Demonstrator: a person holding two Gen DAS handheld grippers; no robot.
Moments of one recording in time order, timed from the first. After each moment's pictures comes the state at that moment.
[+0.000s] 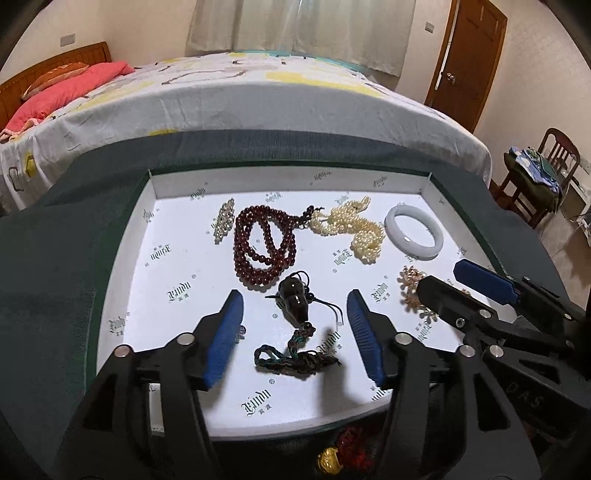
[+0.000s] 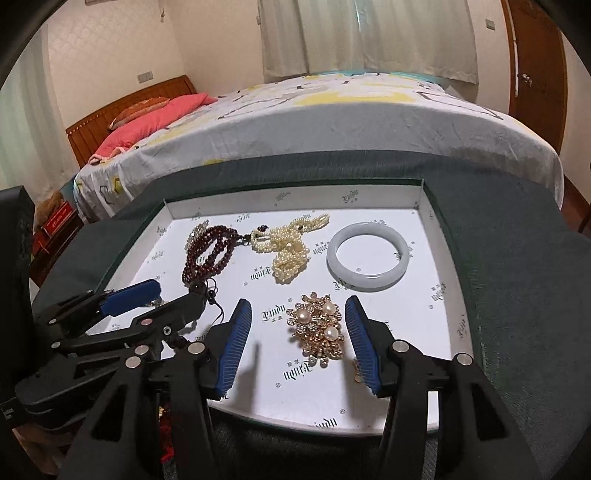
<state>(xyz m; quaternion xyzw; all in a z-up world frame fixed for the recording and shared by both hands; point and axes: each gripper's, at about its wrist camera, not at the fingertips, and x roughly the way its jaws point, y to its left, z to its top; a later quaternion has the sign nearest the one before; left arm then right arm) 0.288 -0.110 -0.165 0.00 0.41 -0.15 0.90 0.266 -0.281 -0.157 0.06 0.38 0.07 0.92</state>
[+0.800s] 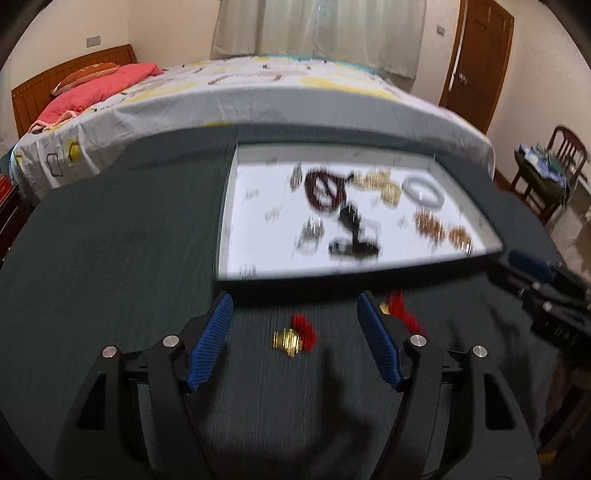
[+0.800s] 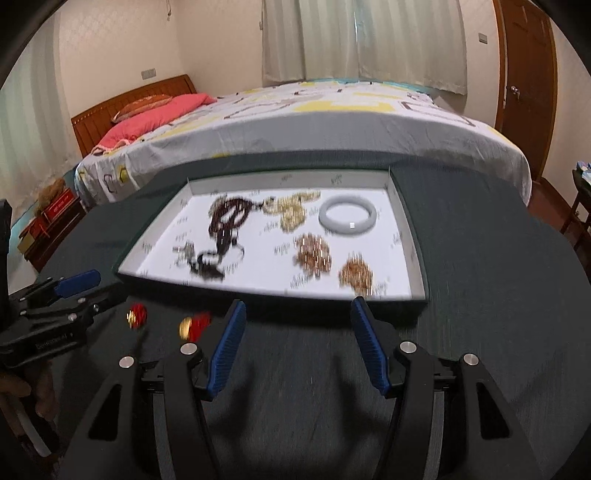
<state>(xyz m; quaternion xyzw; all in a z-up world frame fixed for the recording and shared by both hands) 0.193 -0.043 -0.153 0.01 0.42 -0.11 0.90 0.174 -0.278 -0.147 0.04 0.39 0.05 0.92</state>
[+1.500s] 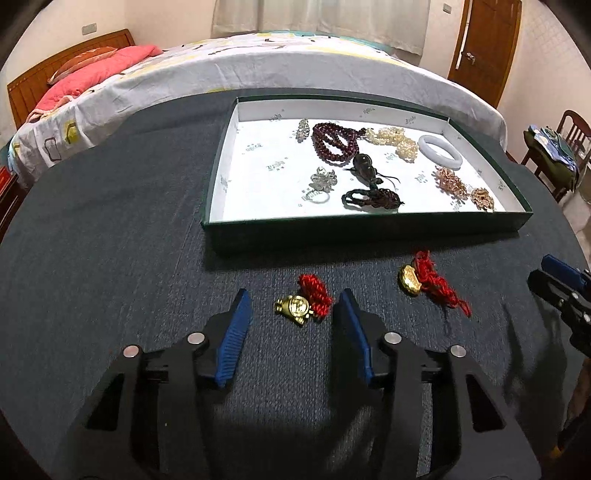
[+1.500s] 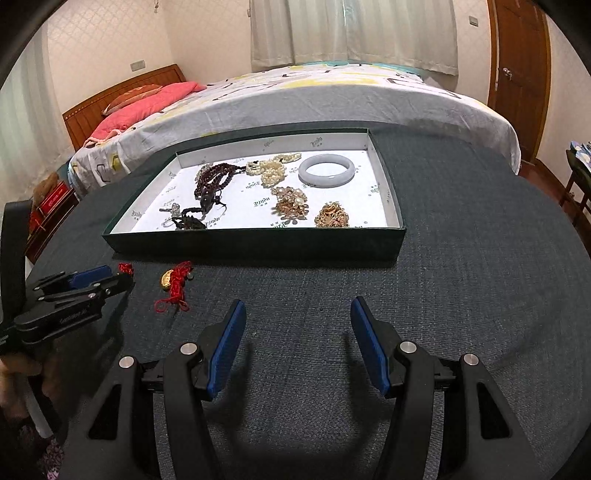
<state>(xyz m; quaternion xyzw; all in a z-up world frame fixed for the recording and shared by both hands) 0.202 -0.045 -0.184 0.02 0.45 -0.10 0.89 0.154 -0.293 -0.166 0.05 0.41 0.04 0.91</state>
